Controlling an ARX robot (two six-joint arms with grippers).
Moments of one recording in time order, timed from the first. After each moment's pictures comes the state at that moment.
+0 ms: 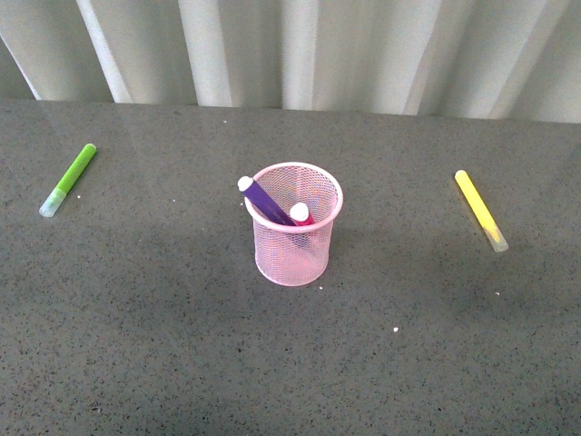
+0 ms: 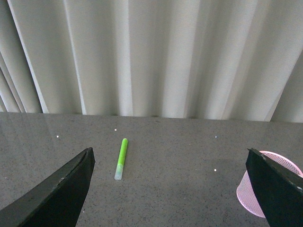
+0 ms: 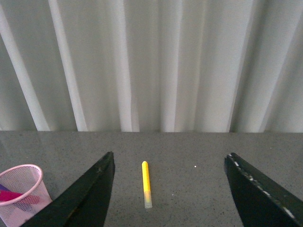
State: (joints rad) left arm 0.00 0.00 0.01 0.00 0.00 0.00; right arm 0.00 0.00 0.02 0.00 0.00 0.00
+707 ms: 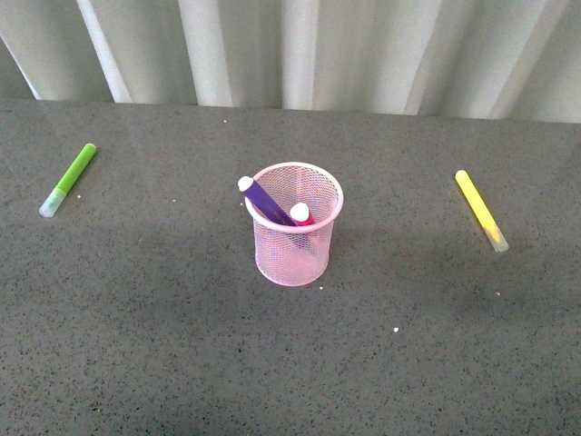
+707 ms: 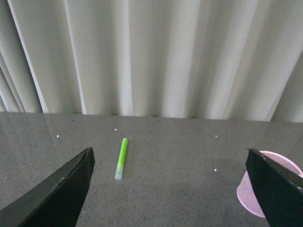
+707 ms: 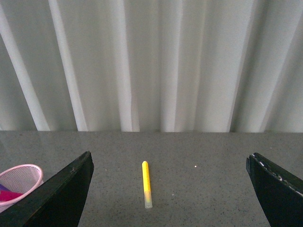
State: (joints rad) left arm 0.00 0.00 0.01 0.00 0.00 0.00; right arm 0.00 0.00 0.02 0.00 0.00 0.00
